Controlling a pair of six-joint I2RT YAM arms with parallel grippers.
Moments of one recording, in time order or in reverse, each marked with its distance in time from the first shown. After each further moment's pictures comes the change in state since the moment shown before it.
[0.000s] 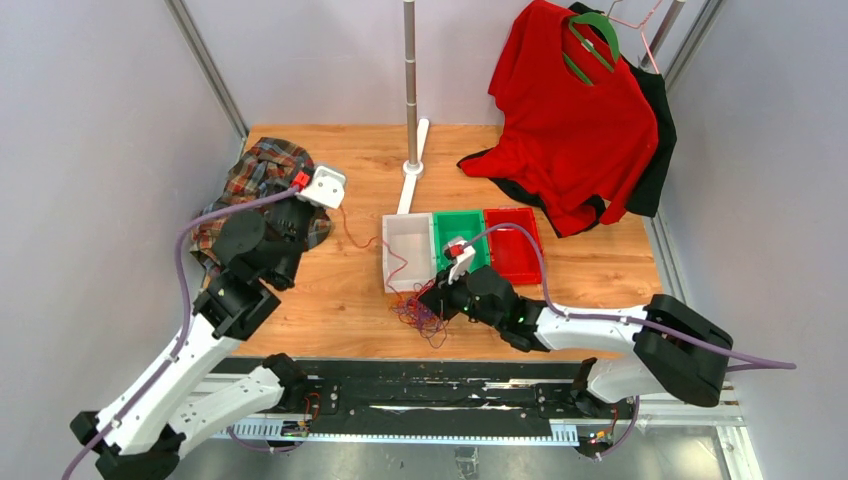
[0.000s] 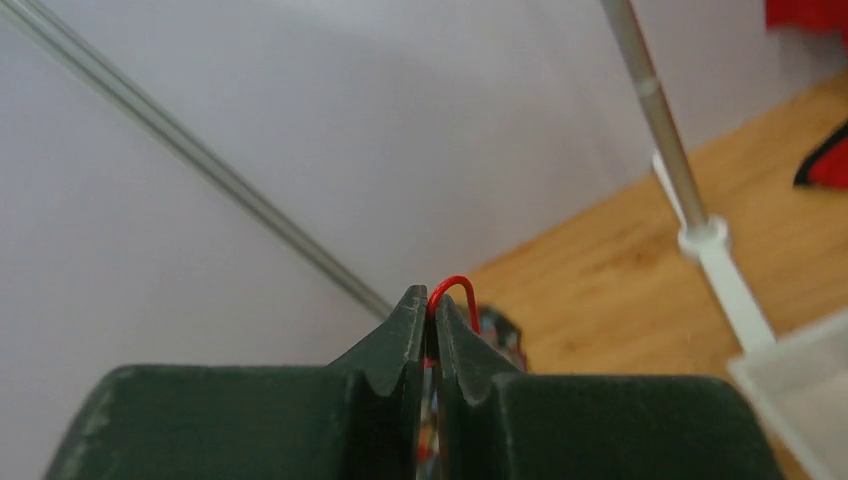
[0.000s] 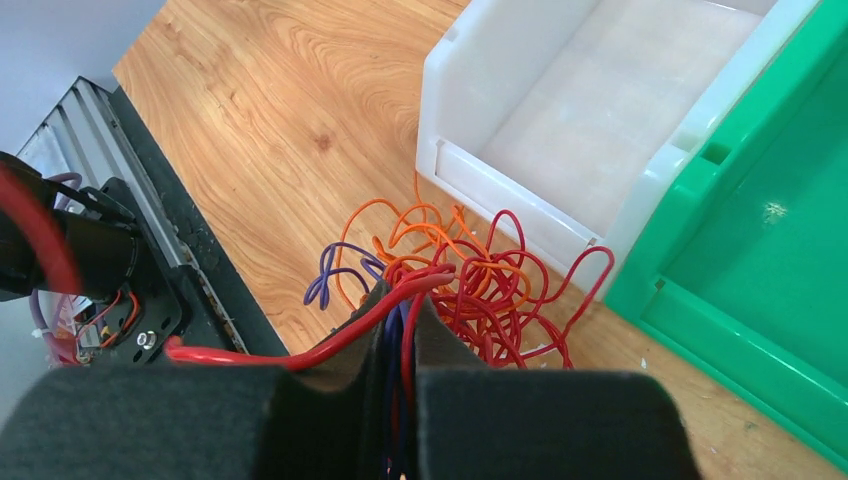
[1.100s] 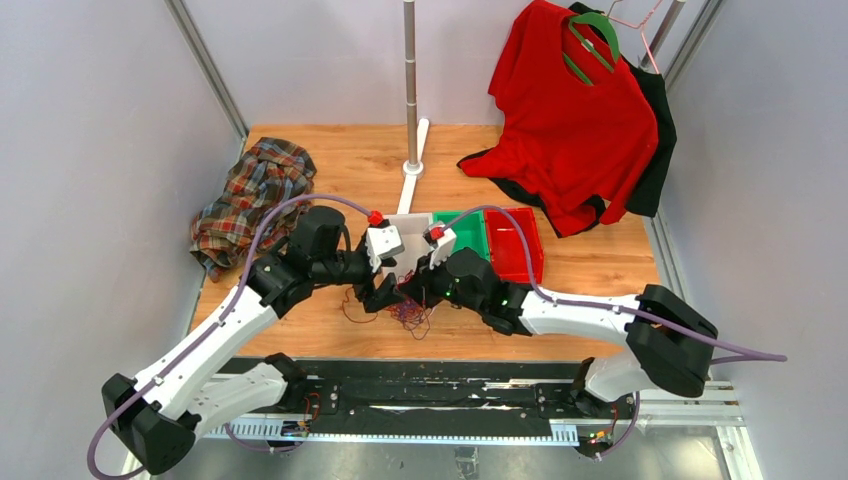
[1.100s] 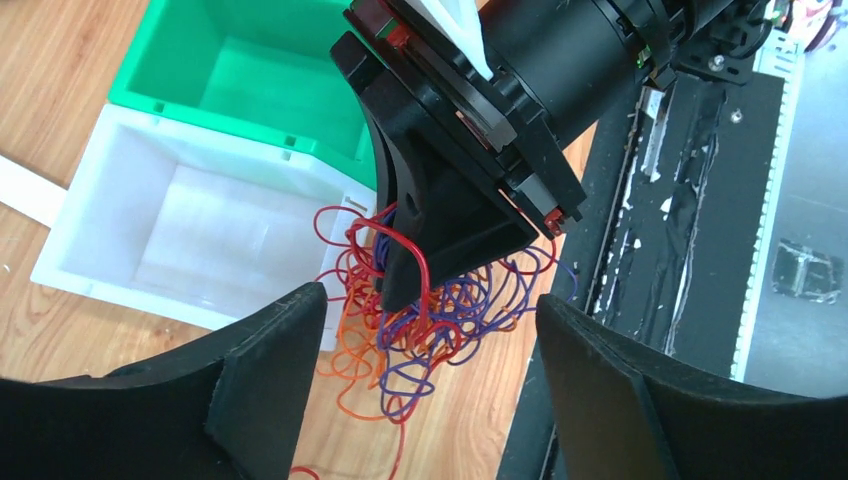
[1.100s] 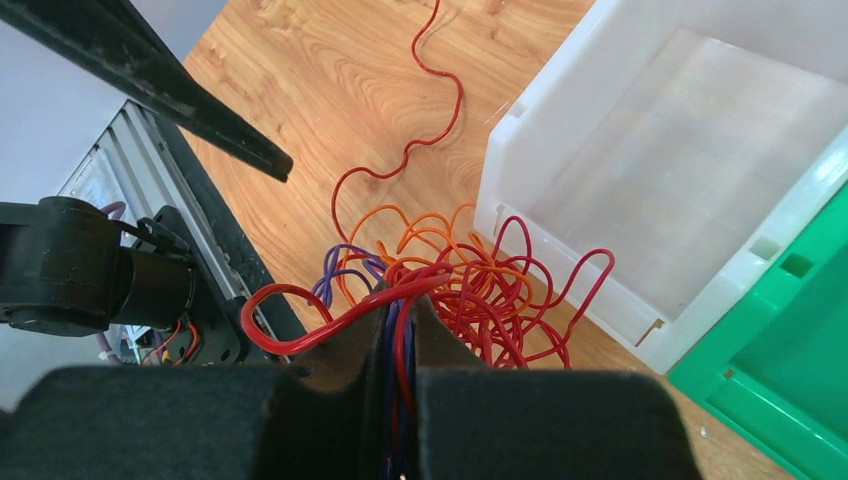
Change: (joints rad) left arm 0.096 0.118 -0.196 -0.545 1.096 -0.449; right arm 0.006 0.074 0.215 -0.159 -0.034 0.036
